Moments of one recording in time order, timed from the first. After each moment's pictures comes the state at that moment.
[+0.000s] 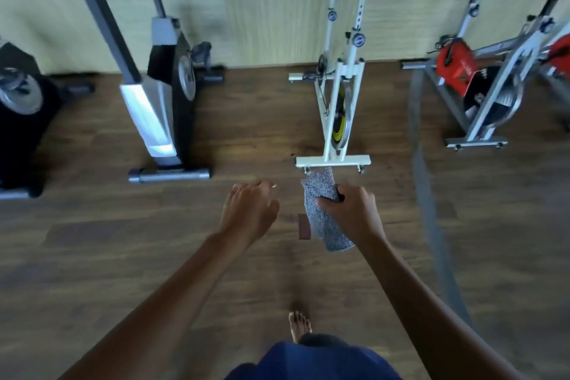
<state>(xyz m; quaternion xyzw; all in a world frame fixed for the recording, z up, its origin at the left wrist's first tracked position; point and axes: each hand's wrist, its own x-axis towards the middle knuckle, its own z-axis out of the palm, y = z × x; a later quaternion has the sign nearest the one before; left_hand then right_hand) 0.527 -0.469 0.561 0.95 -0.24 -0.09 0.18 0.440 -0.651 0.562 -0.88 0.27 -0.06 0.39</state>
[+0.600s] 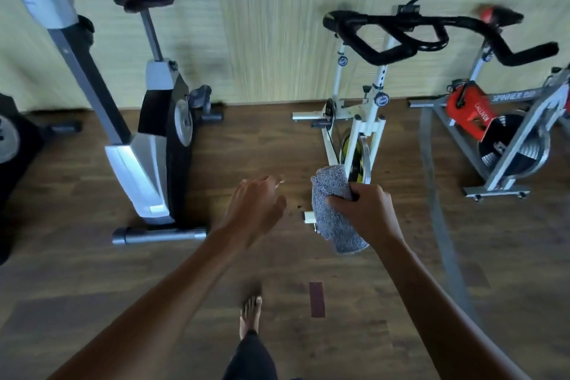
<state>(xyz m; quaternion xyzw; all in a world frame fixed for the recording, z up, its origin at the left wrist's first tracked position) 0.830 -0.538 0.596 0.93 -0.27 -0.06 0.22 0.731 -0.717 0.602 -0.87 0.27 -0.09 0.39</state>
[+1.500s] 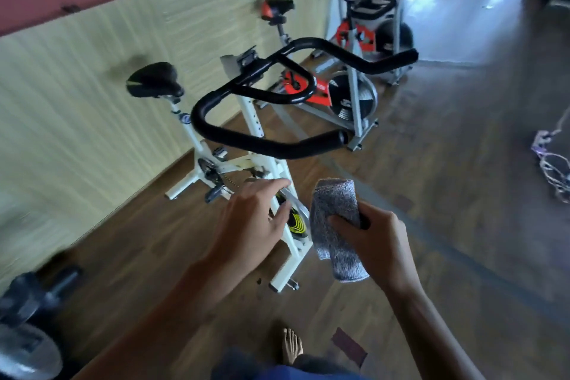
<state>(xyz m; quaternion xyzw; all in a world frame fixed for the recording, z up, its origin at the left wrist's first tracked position) 1.127 -0.770 0.648 0.67 -0.66 -0.10 0.31 0.924 -0.804 0.630 -0.66 0.58 -0.34 0.34</state>
